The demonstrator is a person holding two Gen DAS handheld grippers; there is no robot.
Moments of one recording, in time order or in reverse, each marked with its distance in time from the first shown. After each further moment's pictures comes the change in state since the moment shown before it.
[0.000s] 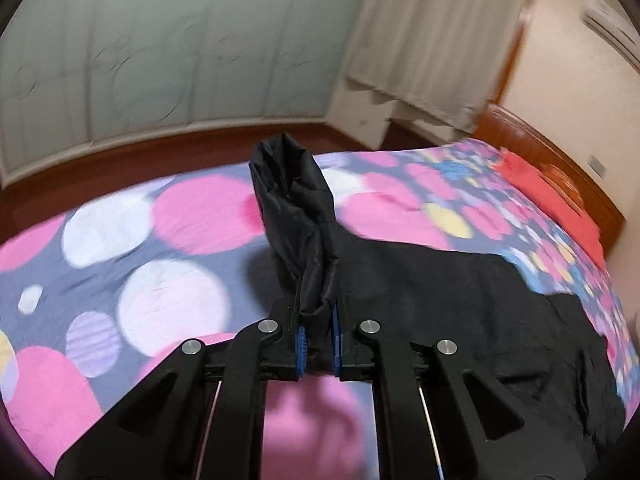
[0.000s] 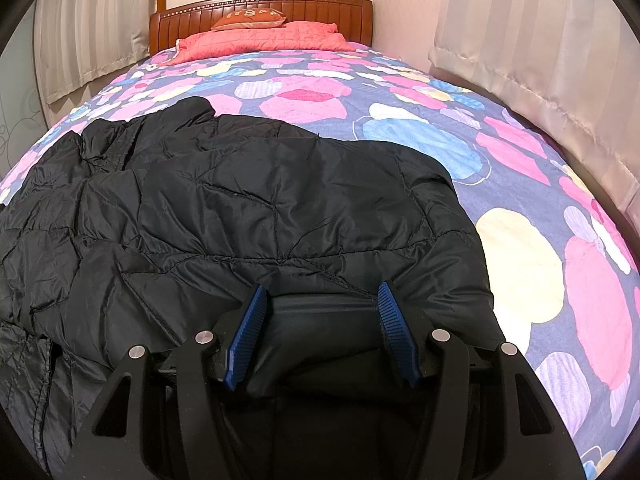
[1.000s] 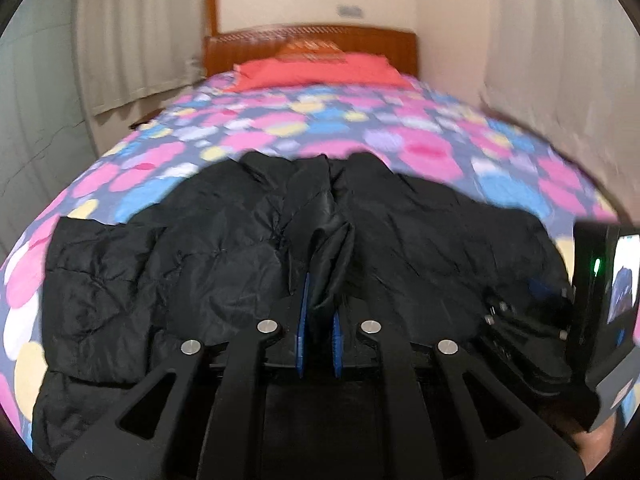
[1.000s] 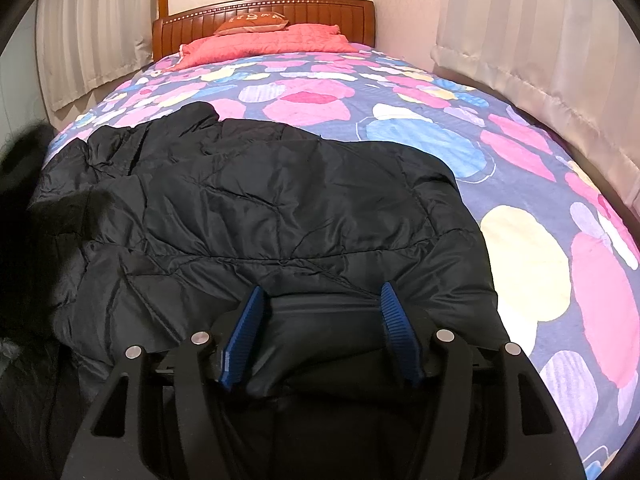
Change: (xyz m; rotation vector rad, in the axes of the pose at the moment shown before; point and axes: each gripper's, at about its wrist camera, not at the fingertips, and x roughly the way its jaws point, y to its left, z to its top) left arm -0.052 -0.381 -0.191 0.734 0.159 -0.485; right arm 0.001 -0.003 0.003 0.010 -0.010 0.023
